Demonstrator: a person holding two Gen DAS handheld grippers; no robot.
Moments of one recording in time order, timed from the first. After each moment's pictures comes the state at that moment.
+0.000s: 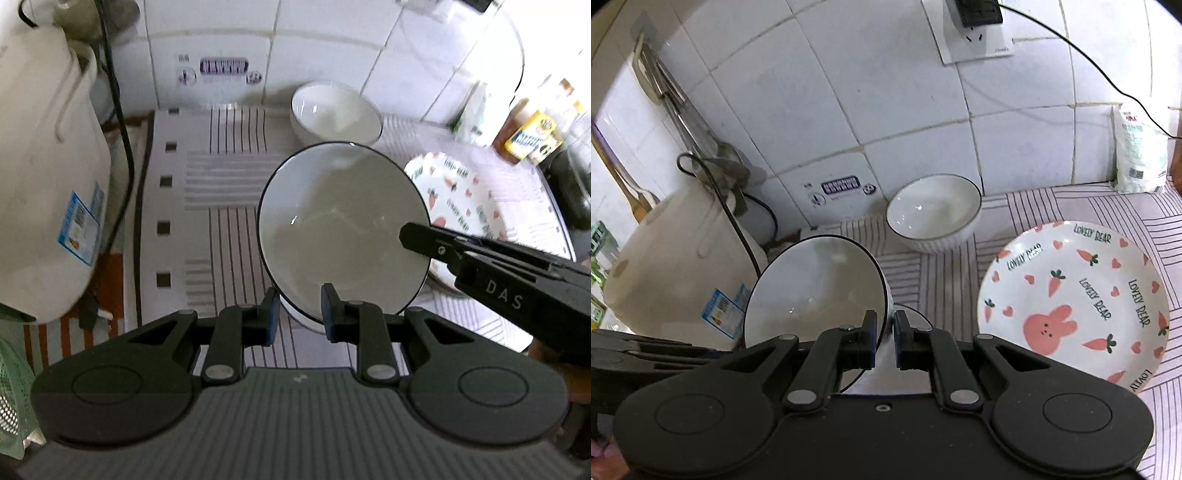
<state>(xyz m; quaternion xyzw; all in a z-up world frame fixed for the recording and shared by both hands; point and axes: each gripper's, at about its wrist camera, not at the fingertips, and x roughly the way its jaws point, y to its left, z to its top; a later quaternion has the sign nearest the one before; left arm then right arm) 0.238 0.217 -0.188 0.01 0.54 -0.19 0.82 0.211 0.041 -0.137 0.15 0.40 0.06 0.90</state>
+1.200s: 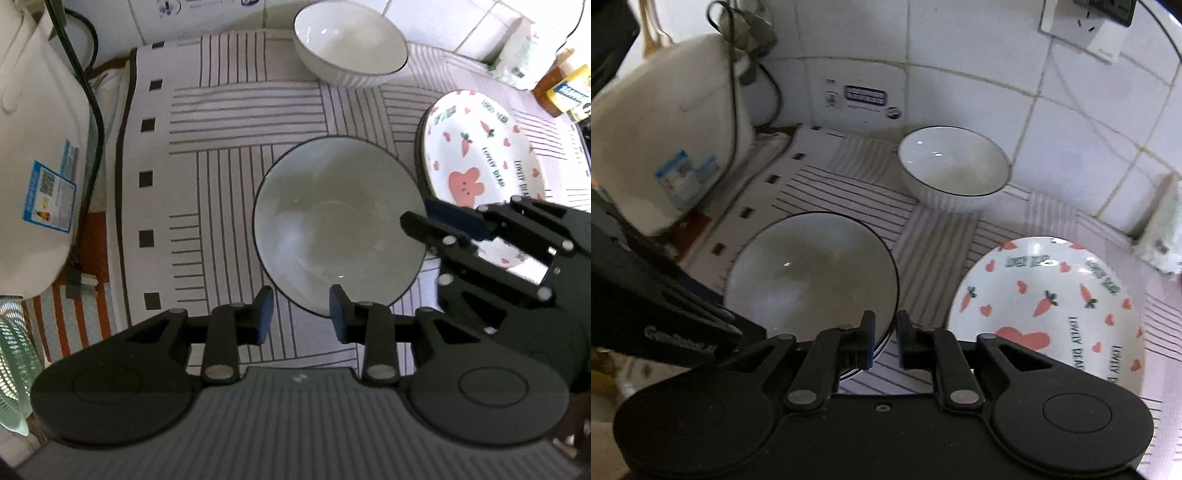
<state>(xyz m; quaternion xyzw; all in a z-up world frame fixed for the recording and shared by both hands) 0.258 0.186 -0.218 0.04 0.62 -0.15 0.77 0.235 0.057 -0.168 -0.06 0.48 0.12 0.87</state>
